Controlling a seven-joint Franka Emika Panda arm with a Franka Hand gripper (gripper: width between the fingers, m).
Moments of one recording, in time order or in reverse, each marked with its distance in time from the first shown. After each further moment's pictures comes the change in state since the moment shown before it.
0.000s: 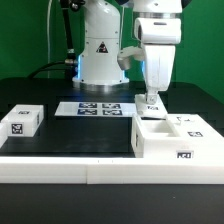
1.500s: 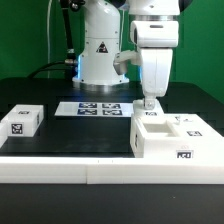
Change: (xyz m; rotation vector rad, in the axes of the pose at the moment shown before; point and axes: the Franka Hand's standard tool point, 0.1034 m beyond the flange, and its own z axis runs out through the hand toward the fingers) arm -0.005 0.023 0.004 -0.011 0.013 0.007
